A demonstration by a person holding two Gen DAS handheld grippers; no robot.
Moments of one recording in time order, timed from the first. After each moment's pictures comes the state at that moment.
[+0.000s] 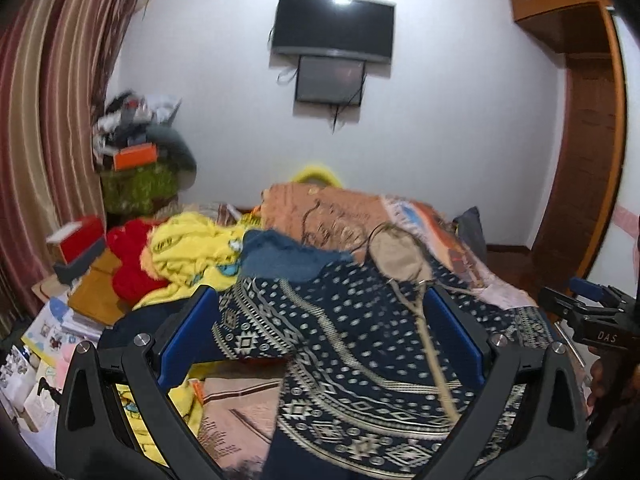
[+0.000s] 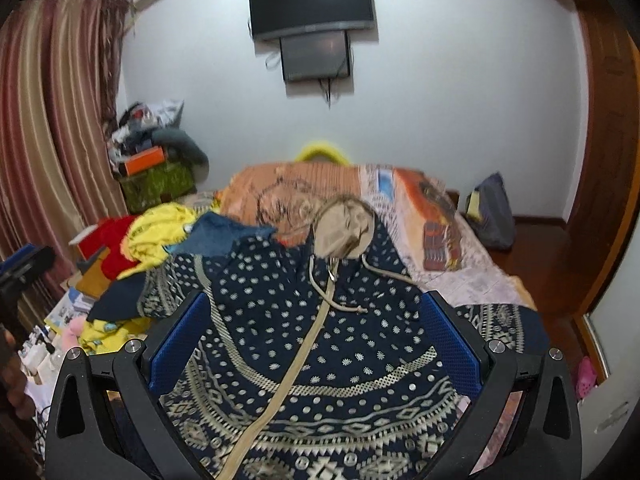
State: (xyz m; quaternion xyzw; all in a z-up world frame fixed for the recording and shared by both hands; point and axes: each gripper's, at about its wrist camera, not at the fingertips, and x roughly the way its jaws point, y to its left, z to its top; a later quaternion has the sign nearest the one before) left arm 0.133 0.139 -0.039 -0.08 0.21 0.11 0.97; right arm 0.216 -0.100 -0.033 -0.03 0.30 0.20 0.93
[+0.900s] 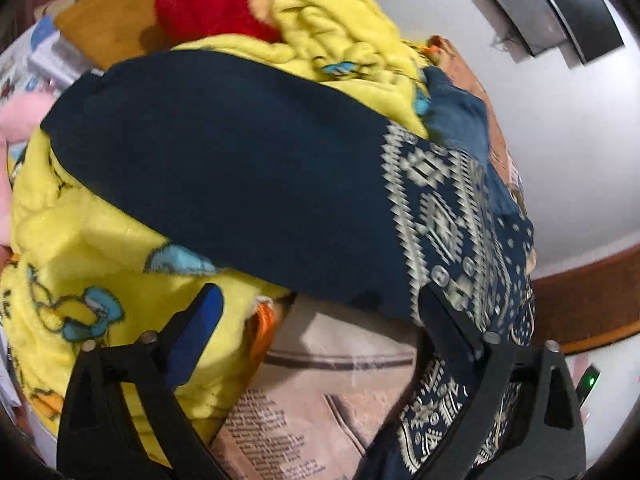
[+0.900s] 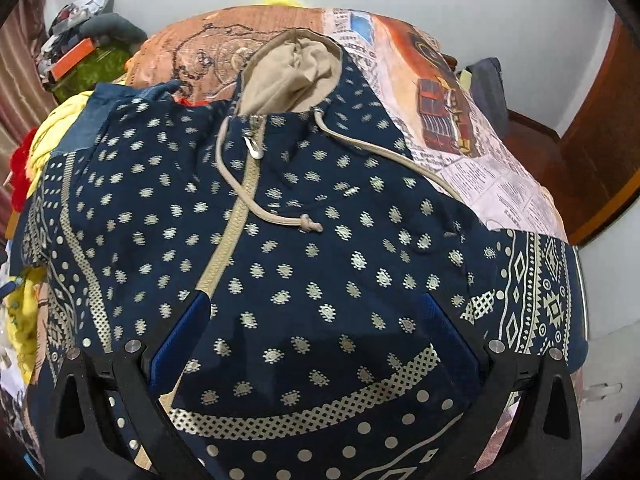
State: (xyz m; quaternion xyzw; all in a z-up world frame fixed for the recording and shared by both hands) left arm 0.200 0.379 -0.270 -0.44 0.42 0.13 0.78; right arm 0.337 -0.102 -0.160 -0.08 0.52 0.13 0.84
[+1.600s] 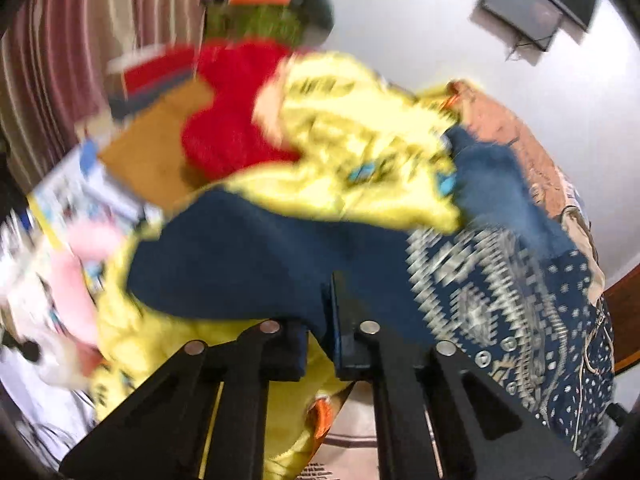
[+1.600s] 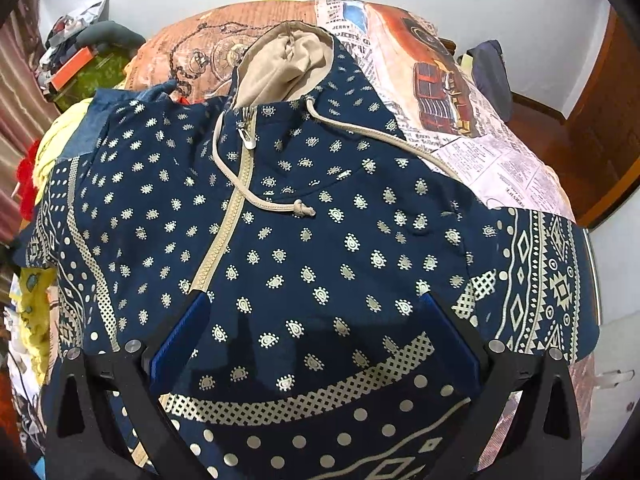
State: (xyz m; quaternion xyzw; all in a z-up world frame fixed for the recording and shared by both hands) left arm 0.223 0.372 -0.196 -0.24 0.37 0.27 0.86; right arm 0.333 -0.114 -0.158 -0.05 0.53 0.14 0.83
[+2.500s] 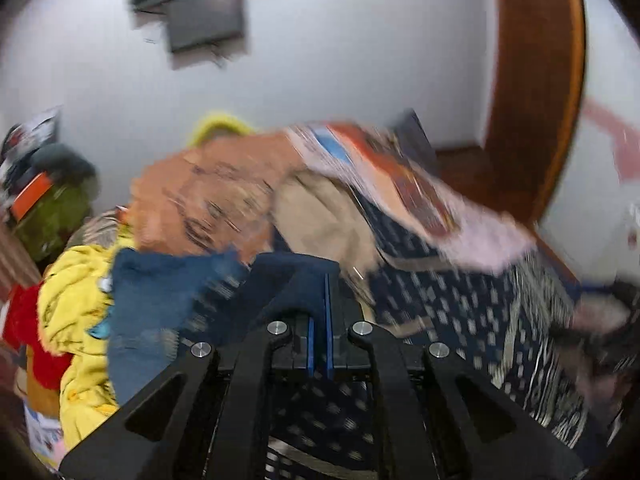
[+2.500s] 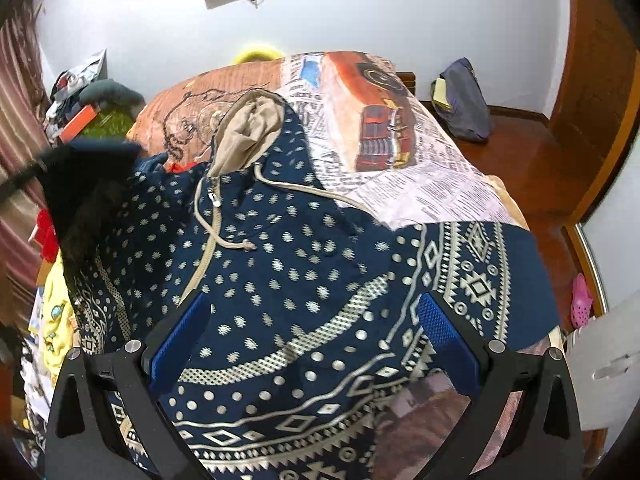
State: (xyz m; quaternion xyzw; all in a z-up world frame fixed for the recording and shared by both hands) left arm 0.359 0.027 -0.104 0.06 0.36 -0.05 0.93; right arm 0.315 -0.201 -0.107 0.01 0.47 0.14 0.87
